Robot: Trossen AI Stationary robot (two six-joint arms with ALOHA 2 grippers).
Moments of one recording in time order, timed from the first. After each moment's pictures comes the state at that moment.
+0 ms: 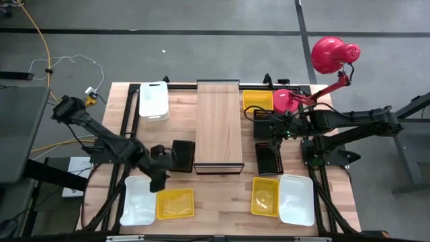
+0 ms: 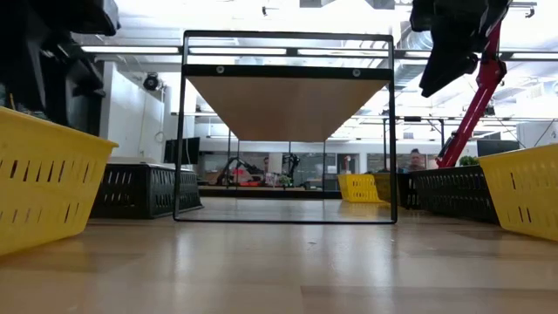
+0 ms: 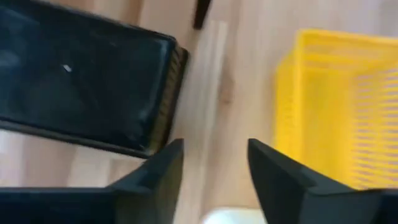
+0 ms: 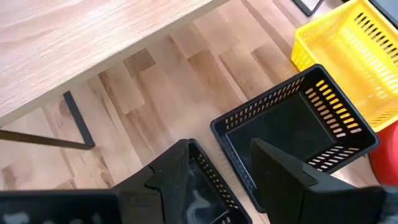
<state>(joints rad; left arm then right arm) -0.44 1.19 0.72 -0.67 -0.20 -0.68 0.04 1.00 0.90 -0.89 0.28 0.51</state>
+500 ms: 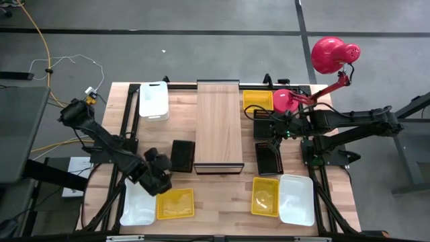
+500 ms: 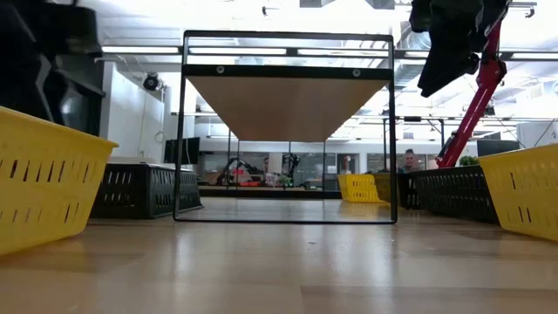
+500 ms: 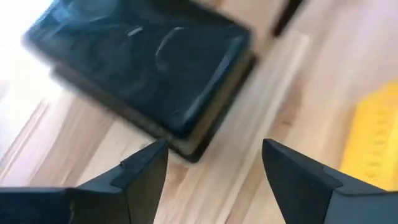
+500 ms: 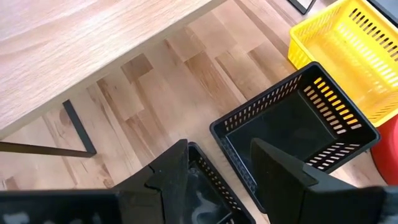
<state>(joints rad) -0.59 1.35 0.72 -0.74 -0.50 -1.17 0.04 1.00 0.90 -0.88 0.29 0.54</state>
